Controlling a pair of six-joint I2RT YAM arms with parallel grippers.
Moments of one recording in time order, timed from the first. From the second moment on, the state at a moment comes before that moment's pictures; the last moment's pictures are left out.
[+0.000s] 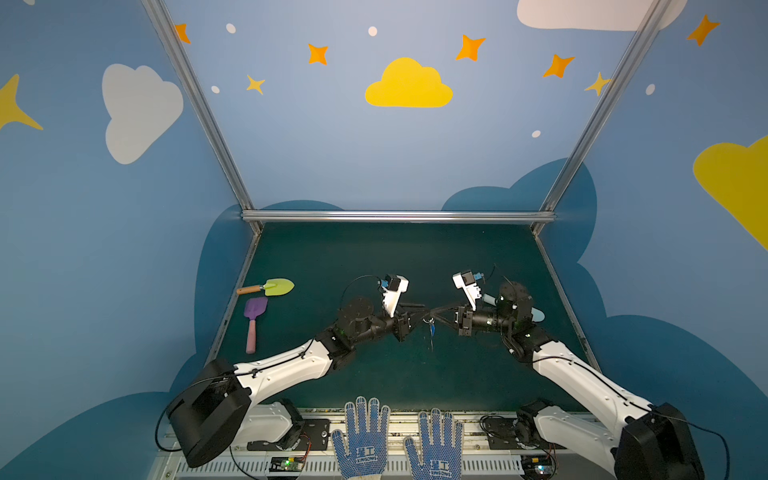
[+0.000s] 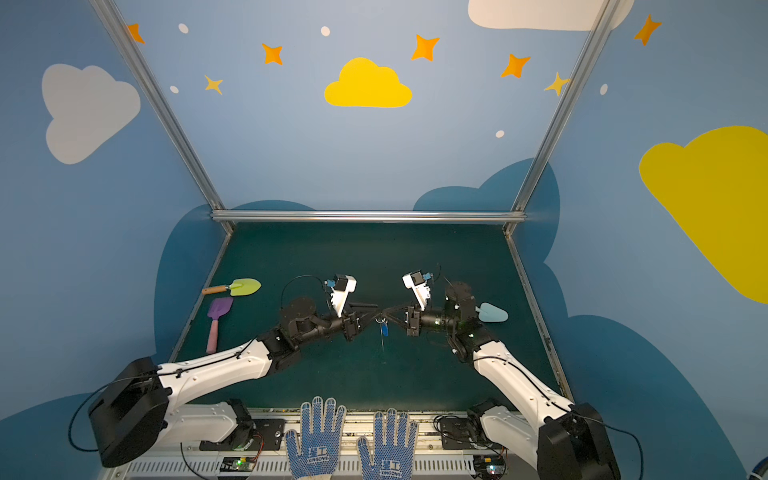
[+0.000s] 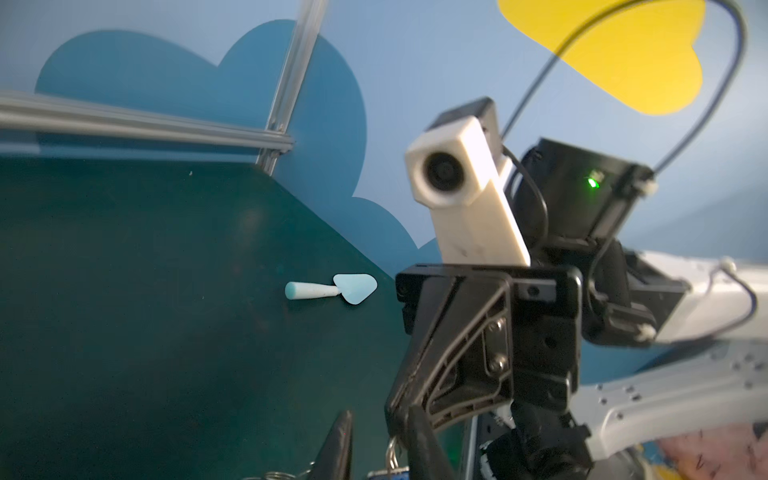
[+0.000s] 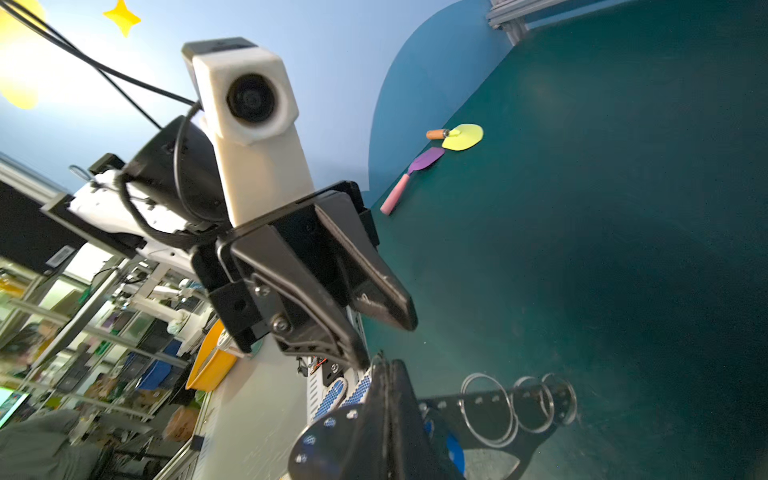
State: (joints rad) left arm -0.81 1.28 0.64 0.54 0.30 -0.49; right arm 0.46 1.05 0.58 0.17 -0.91 0.46
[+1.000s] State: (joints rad) left arm -0.91 1.54 0.79 0.32 0.24 -0.74; right arm 0.52 1.13 0.77 -0.34 -0.18 0.63
